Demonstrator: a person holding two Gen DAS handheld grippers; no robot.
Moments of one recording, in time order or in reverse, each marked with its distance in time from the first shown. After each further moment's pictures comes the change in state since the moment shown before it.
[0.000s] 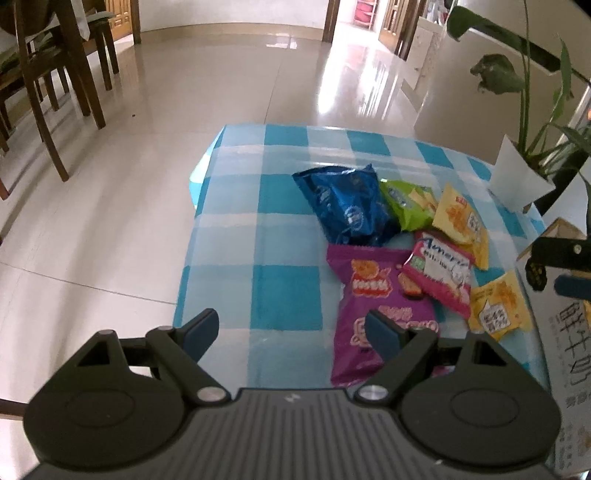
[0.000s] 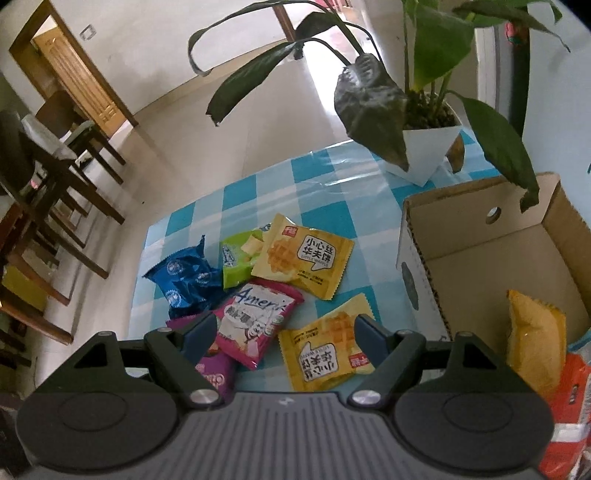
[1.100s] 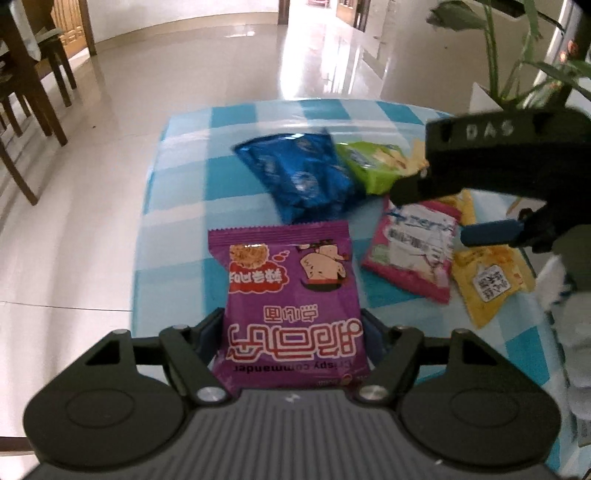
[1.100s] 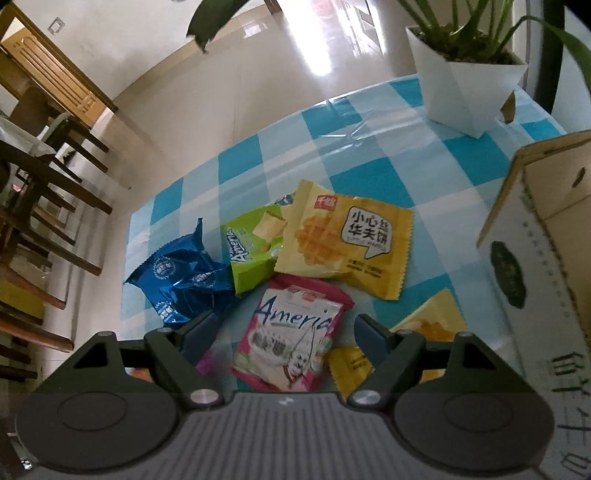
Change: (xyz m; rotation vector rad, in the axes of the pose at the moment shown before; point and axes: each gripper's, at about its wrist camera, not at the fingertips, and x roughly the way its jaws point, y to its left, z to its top) left arm 0.029 -0.022 -0.004 0.142 0.054 -0.032; right arm 0.088 0.029 0.009 0.084 0.119 -0.020
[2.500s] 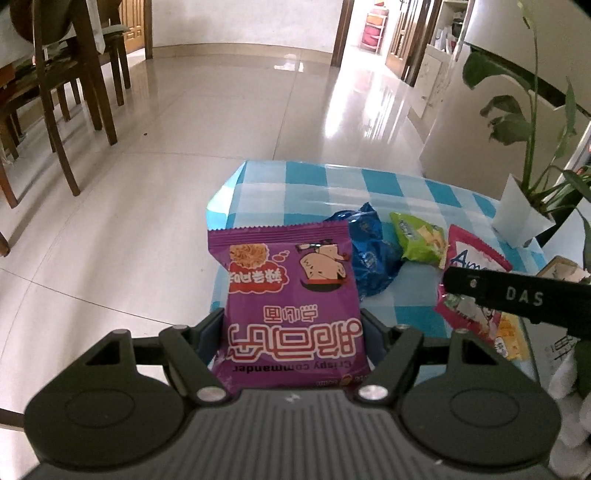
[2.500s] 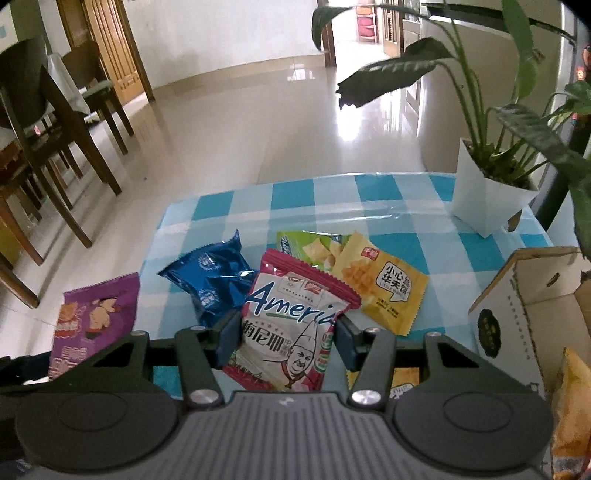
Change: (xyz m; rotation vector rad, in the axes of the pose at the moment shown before) left arm -0.053 0.046 0.010 -0.181 -0.129 0.040; right arm -0.049 0.059 -0.034 -0.312 -0.178 -0.088
